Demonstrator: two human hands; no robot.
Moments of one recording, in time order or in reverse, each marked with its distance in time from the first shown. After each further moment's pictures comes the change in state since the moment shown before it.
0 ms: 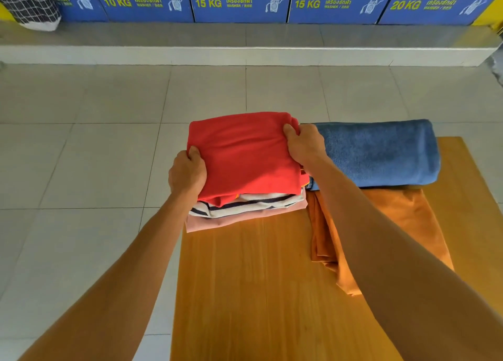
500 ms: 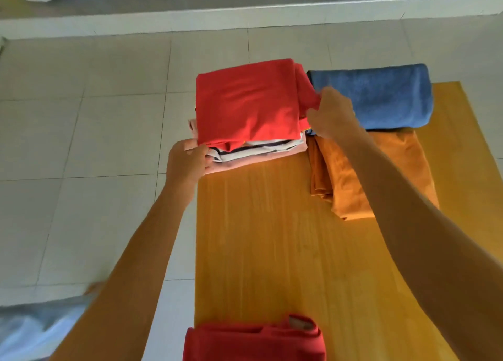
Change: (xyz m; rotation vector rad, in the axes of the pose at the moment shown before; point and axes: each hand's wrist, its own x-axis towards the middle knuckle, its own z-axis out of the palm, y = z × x) left_hand -0.091 -0.046 -0.061 -0.276 -0.206 -0.069; right_hand -0.105 0.003 -0.063 -0.331 -0.034 -0.035
